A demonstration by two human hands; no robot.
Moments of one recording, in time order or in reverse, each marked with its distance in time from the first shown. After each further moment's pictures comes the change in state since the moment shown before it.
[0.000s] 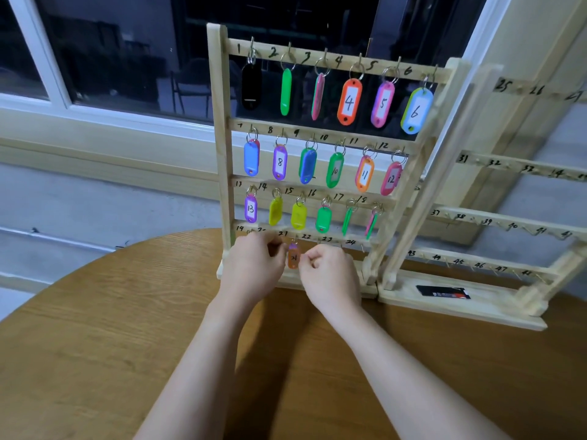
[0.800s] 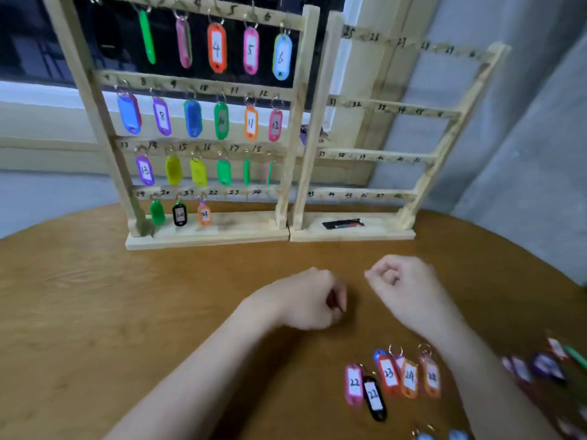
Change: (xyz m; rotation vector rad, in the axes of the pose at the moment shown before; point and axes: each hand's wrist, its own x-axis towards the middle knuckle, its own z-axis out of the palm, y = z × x) left_hand -0.117 0.128 0.076 0.023 -1.021 0.559; right_hand -0.129 0.121 -0.197 -0.153 0.011 0.182
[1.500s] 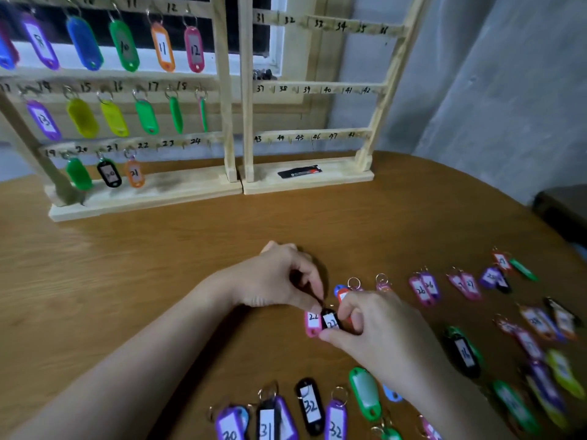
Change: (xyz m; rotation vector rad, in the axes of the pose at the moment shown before) left_hand 0.002 -0.008 0.053 -0.124 -0.084 0.212; right_hand -0.124 0.020 0.012 -0.302 -0.201 0.083
